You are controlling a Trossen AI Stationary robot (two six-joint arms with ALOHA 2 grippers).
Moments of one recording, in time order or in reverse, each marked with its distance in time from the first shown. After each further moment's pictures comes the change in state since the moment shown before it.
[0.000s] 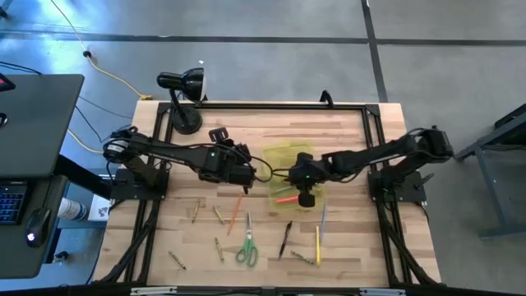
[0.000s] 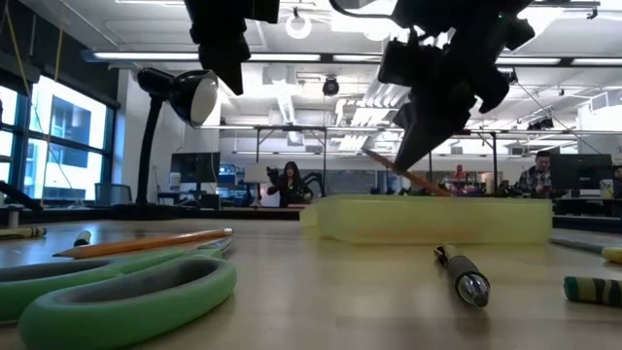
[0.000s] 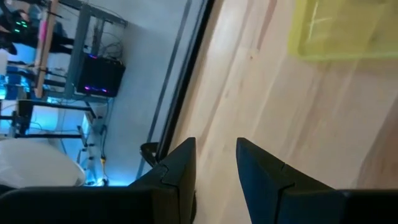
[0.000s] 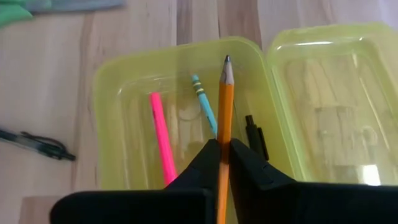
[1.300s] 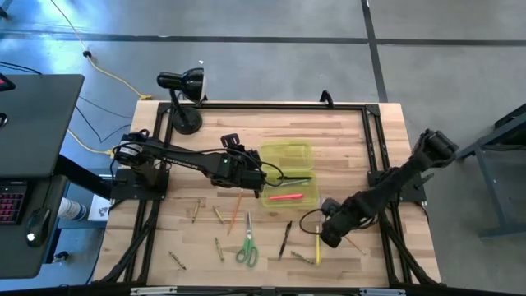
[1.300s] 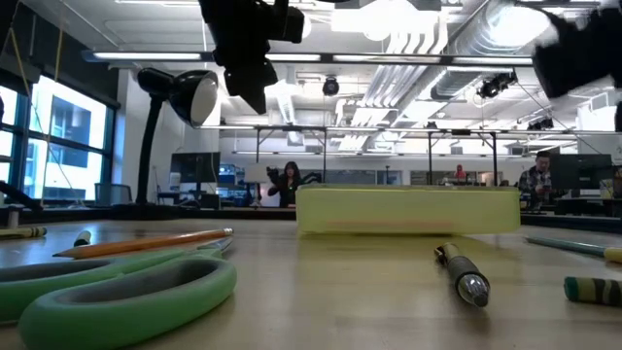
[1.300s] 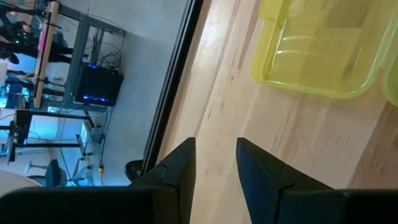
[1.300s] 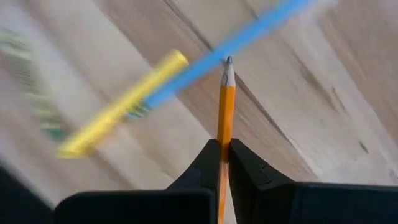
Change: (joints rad) left arm 0.001 0.106 0.001 0.157 -0.021 0.049; right arm 0.552 -0.051 -0.003 -0.433 -0.034 1.251
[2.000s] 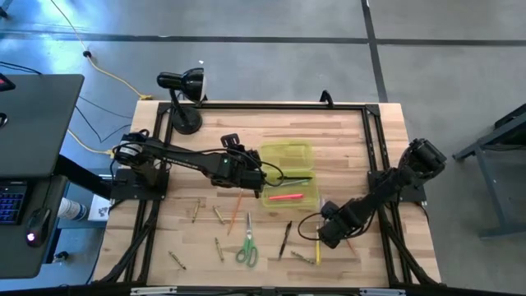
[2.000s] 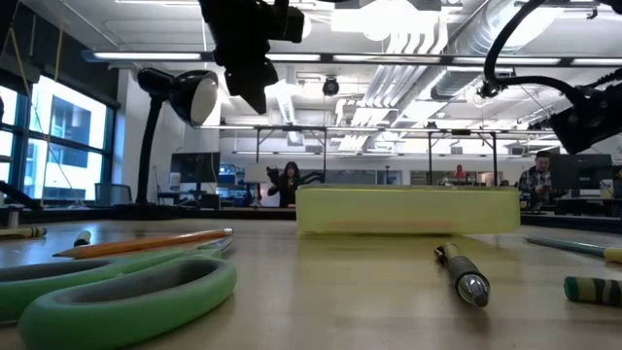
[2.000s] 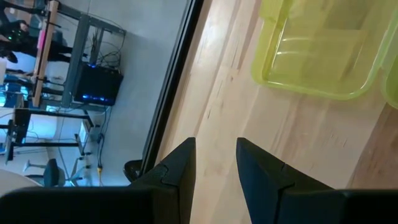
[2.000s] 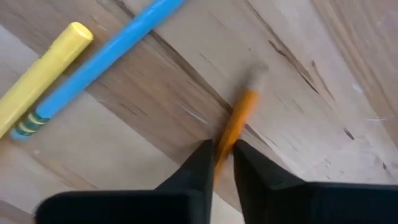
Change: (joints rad) left arm 0.000 -0.001 0.000 0.002 0.001 -0.006; right arm 0.002 0.227 0.003 -0.038 -0.064 0.074
